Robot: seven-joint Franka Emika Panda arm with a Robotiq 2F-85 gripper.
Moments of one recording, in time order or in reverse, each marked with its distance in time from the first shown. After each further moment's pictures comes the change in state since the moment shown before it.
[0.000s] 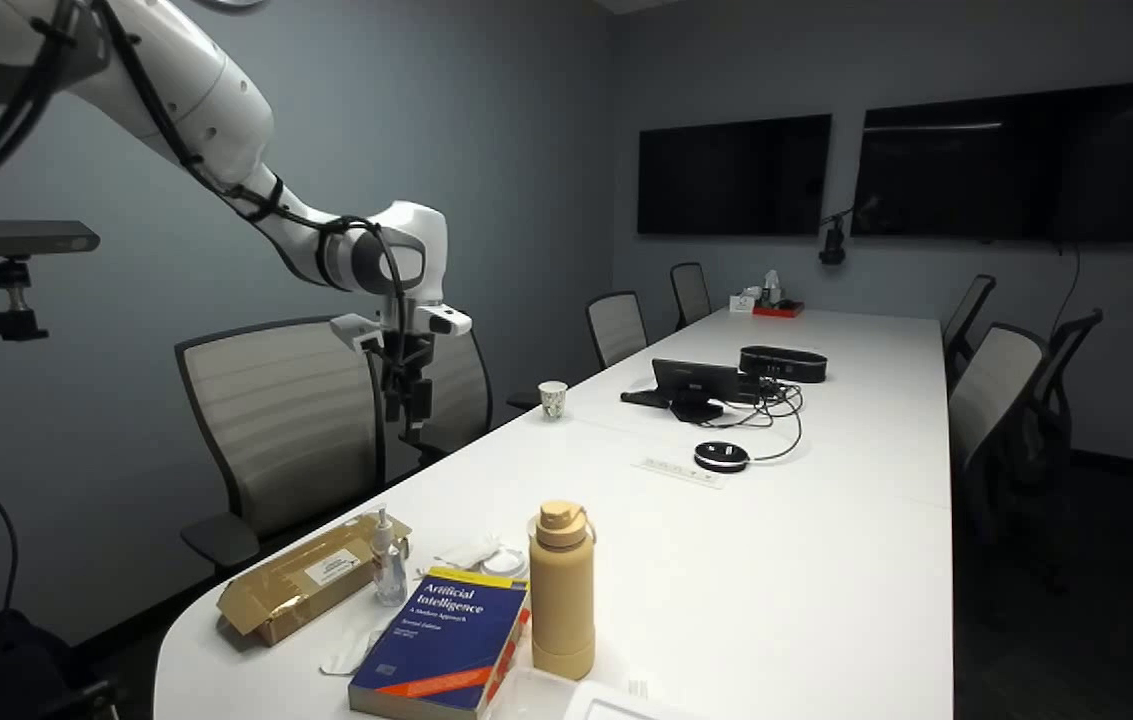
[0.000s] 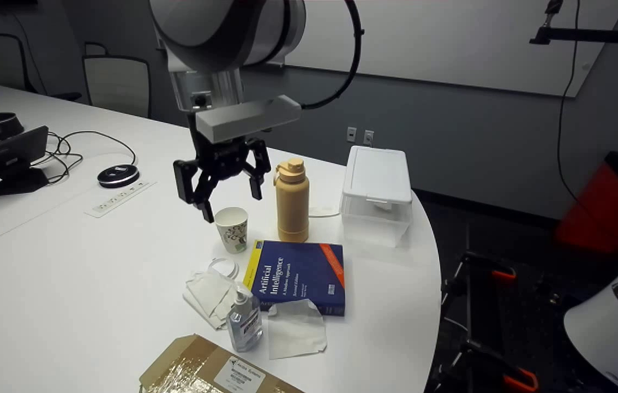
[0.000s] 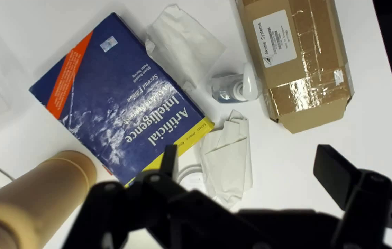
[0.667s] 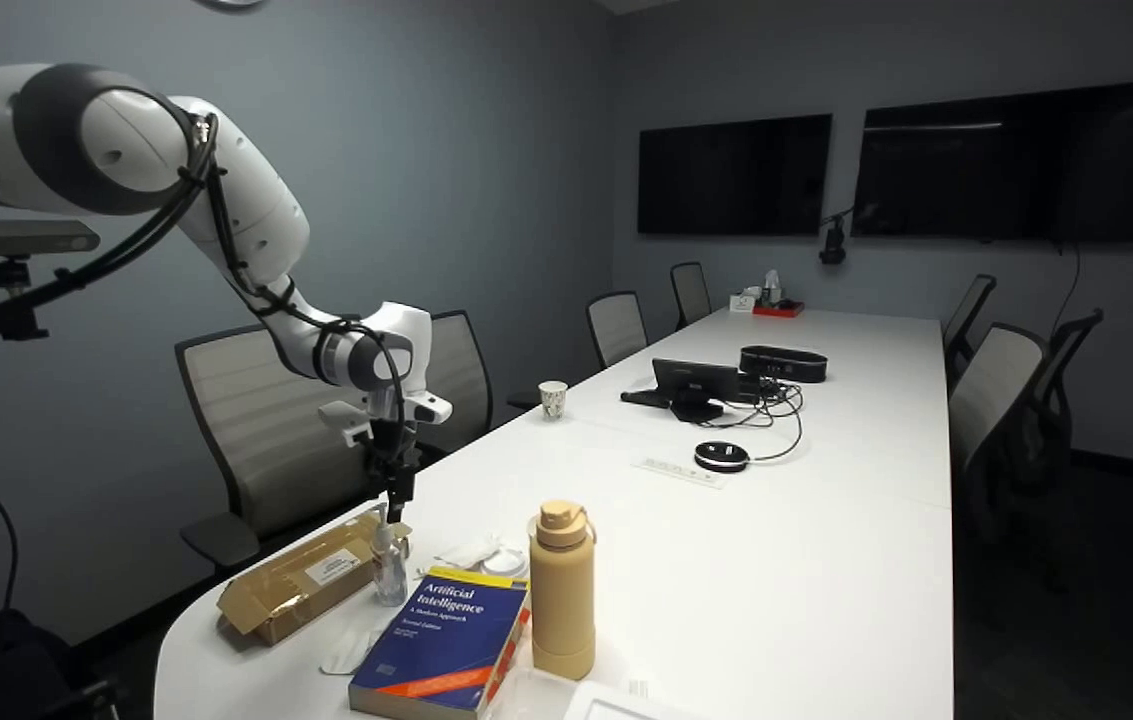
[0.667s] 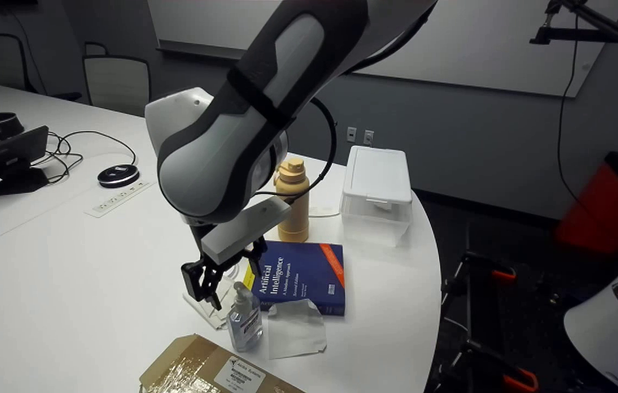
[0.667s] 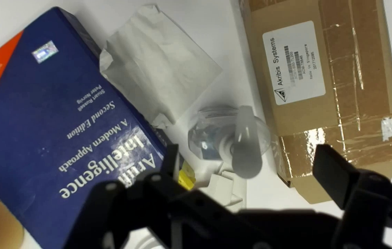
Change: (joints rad) arm 0.040 0.284 0.043 0.046 -0.027 0.168 -0.003
